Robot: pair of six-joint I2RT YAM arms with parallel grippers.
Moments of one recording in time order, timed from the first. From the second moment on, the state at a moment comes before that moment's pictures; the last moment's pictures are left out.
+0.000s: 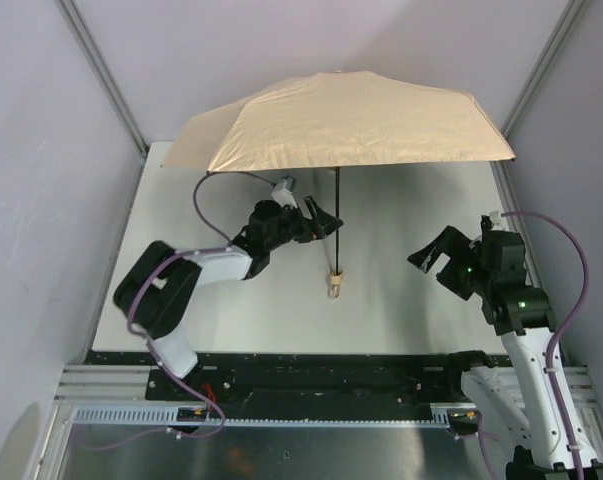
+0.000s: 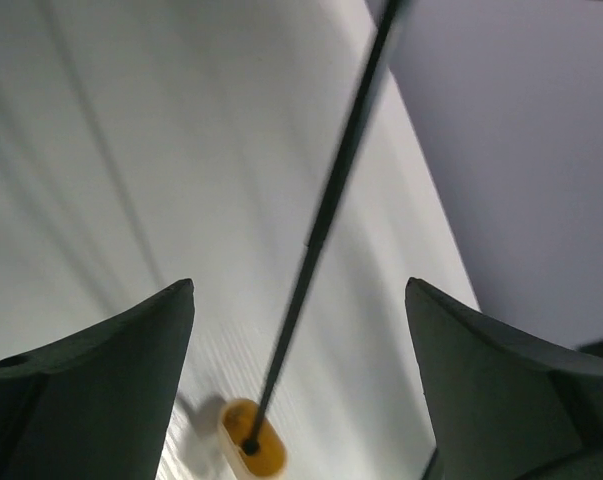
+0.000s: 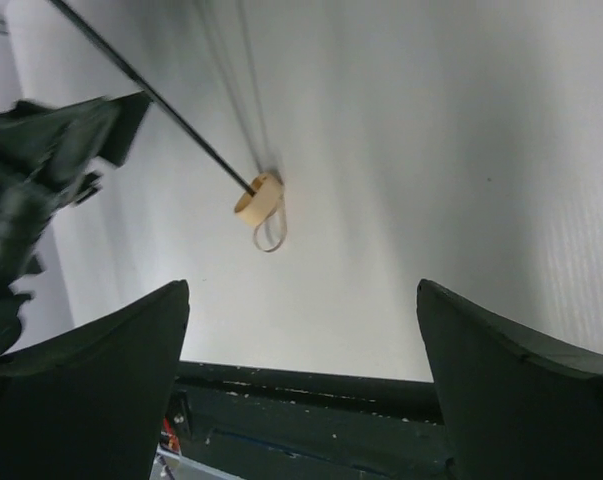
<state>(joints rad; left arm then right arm) -0.60 1.66 0.81 0.63 0.25 -0.80 0.11 0.68 0.85 -0.83 -0.20 0.69</state>
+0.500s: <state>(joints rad) -0.66 1.93 0.89 0.79 0.35 -0.79 0.12 0.66 0.76 -0.64 -0.45 0.71</state>
